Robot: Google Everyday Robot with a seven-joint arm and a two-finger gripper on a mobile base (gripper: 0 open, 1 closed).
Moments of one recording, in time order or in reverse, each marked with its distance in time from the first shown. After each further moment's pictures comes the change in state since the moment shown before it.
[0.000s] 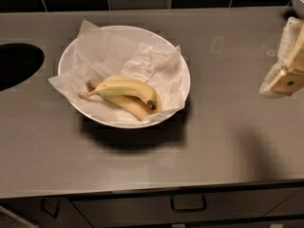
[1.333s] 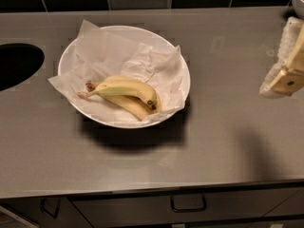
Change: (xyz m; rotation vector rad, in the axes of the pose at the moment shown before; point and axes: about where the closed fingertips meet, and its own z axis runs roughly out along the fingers) arm 0.000 0.000 0.000 0.000 0.000 0.000
